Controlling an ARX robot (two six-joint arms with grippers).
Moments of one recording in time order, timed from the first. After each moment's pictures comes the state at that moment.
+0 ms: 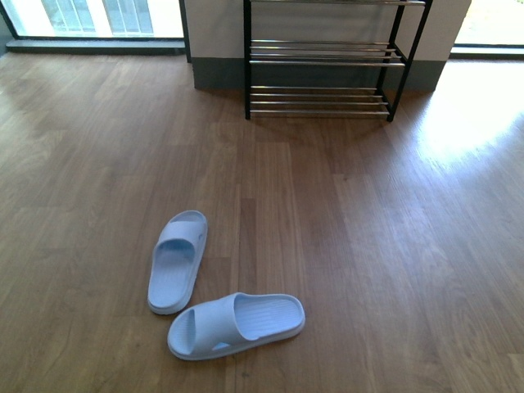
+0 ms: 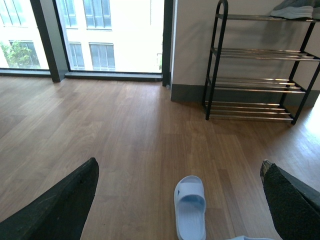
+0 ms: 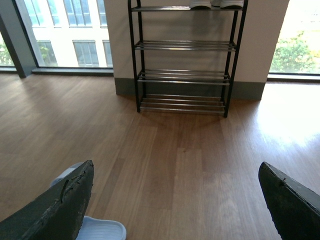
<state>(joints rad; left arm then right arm) 0.00 0.02 0.01 0.00 0.00 -0.01 0.00 0.00 0.02 0.00 0.00 0.00</state>
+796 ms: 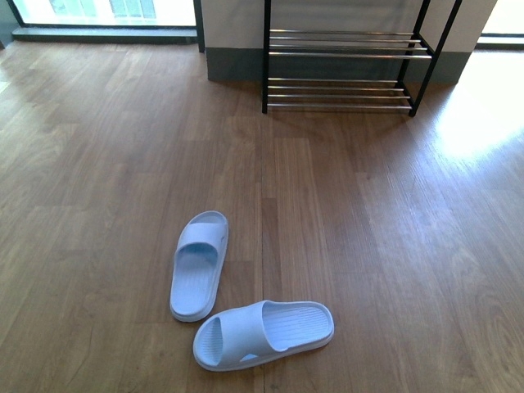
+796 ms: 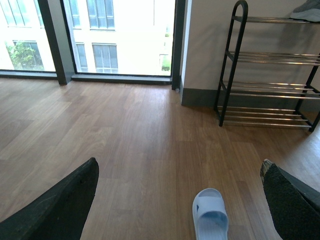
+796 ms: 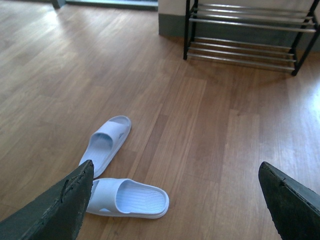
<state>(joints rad) 0.00 0.02 0.01 0.00 0.00 -0.01 0.11 0.80 0.13 0.39 -0.06 0.00</state>
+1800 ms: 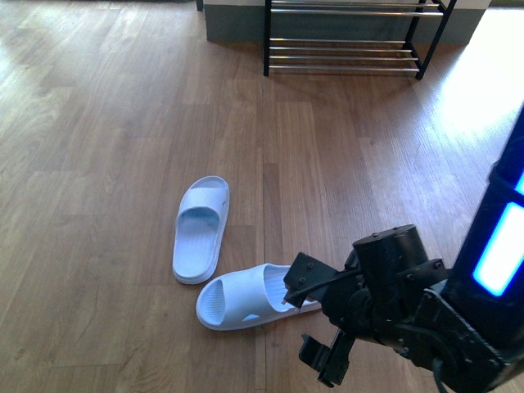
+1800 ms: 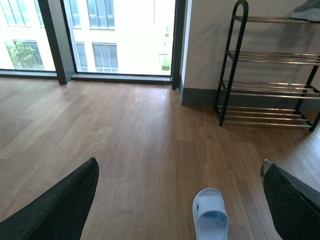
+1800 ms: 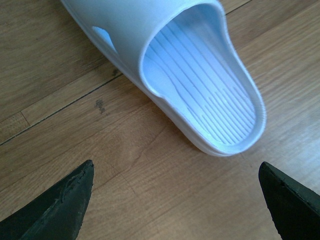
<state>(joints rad) 0.00 0.02 0.01 0.00 0.00 -0.01 0.27 2.68 0.90 0.78 -0.12 -0.64</state>
